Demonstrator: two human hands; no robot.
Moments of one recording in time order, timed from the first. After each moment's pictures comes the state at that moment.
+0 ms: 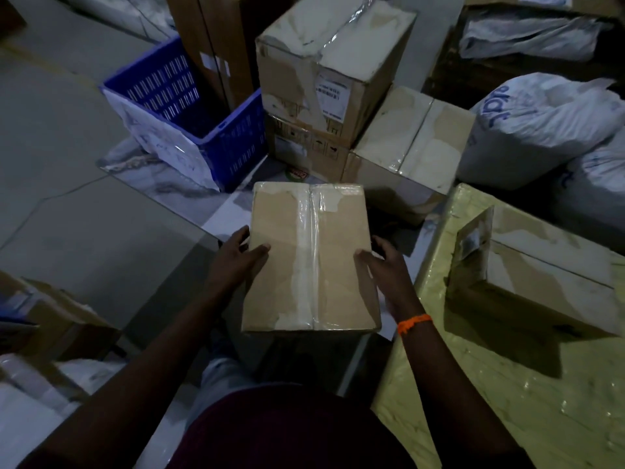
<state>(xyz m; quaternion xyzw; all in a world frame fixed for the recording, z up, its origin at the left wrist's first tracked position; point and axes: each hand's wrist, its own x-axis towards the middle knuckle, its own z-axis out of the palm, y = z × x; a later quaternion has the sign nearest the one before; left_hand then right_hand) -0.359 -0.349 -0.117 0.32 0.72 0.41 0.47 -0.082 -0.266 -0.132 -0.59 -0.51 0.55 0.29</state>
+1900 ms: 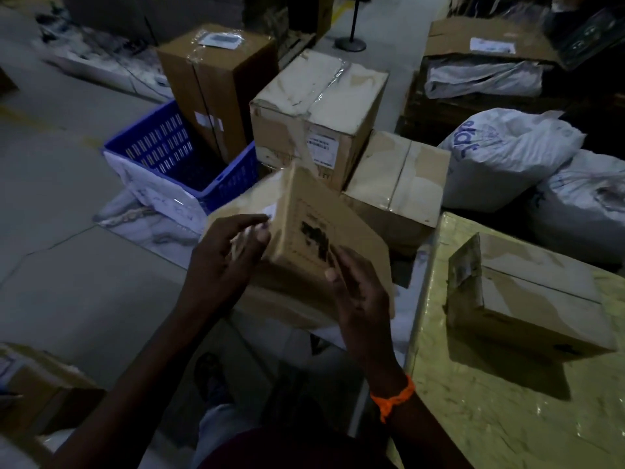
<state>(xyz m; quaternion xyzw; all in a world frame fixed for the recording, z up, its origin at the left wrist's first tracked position) -0.377 -0.339 0.000 0.55 0.63 0.48 0.26 -0.157 -0.325 -0.039 -0.49 -0.62 0.40 0.46</state>
